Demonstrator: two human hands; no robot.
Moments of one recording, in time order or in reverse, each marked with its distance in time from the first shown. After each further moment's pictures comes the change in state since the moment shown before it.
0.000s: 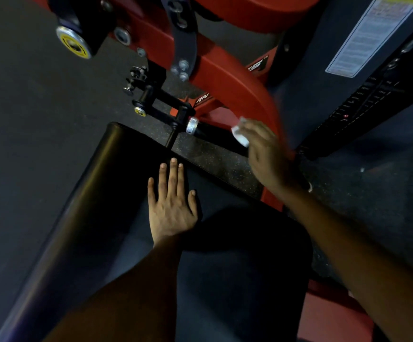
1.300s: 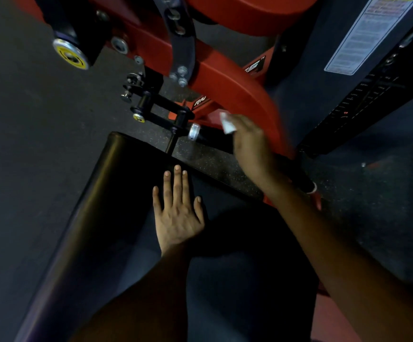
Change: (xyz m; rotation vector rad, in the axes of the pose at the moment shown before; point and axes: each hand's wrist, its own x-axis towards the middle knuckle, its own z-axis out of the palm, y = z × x) left_hand 0.001 -0.004 0.005 -0.013 0.030 0.044; right_hand 0.032 -0.016 0.022 -0.079 -0.059 0.199
